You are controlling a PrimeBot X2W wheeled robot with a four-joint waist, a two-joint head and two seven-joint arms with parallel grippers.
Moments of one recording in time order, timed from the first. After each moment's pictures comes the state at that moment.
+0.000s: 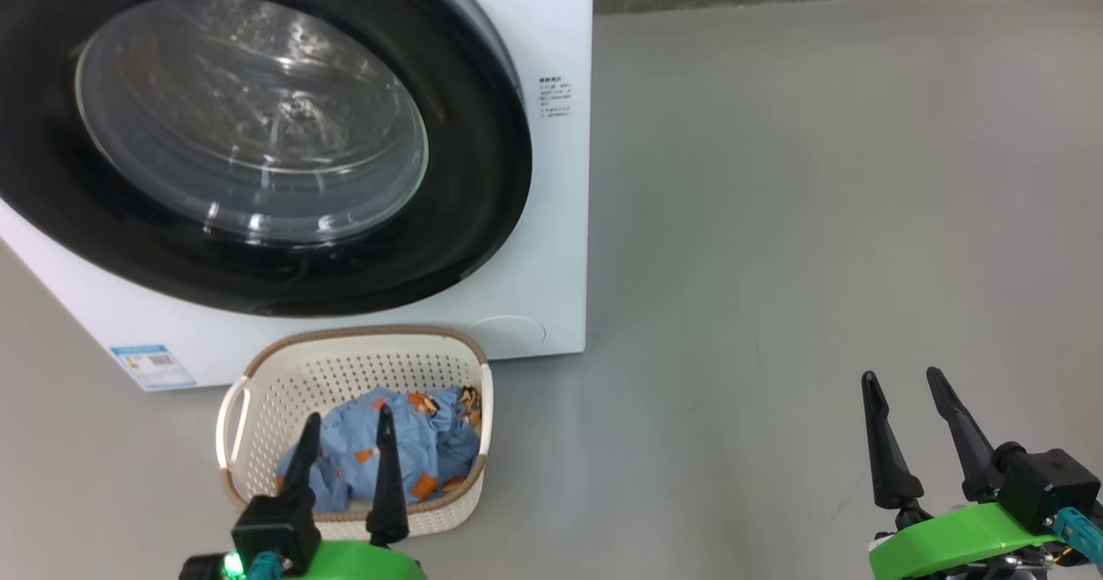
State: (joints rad) left arm -0.05 0.05 -0.30 0.14 -0.28 0.26 -0.26; right arm -0.02 -0.04 -0.11 0.11 0.18 0.13 -0.24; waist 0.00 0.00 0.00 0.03
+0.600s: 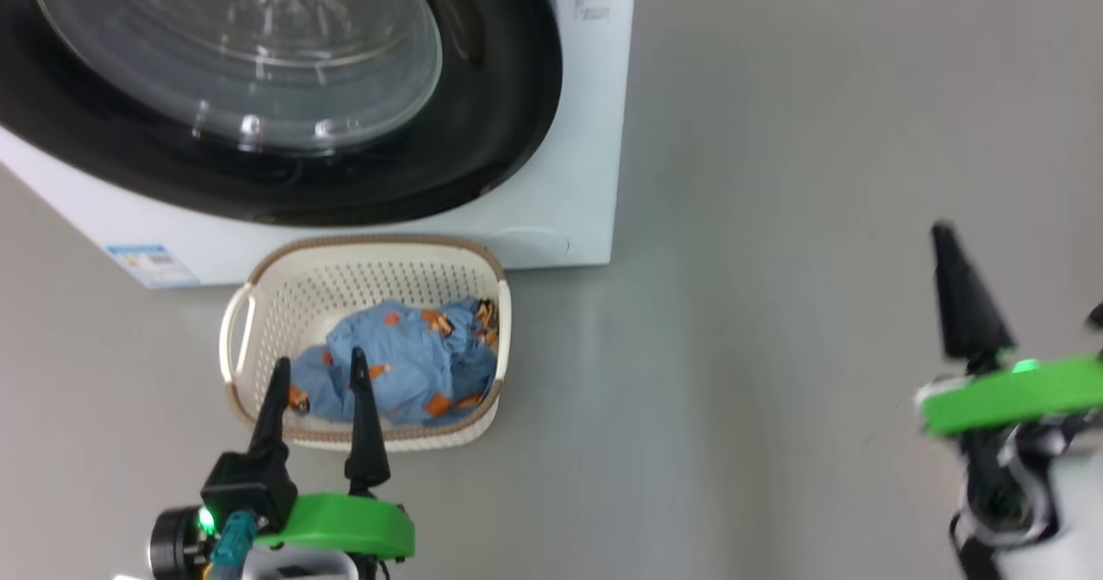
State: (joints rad) left arm -0.12 0.04 -0.26 0.09 -0.27 0.30 -0.26; right arm -0.24 -0.10 -0.11 0.06 0.68 0.13 -0.06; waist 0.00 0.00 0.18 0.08
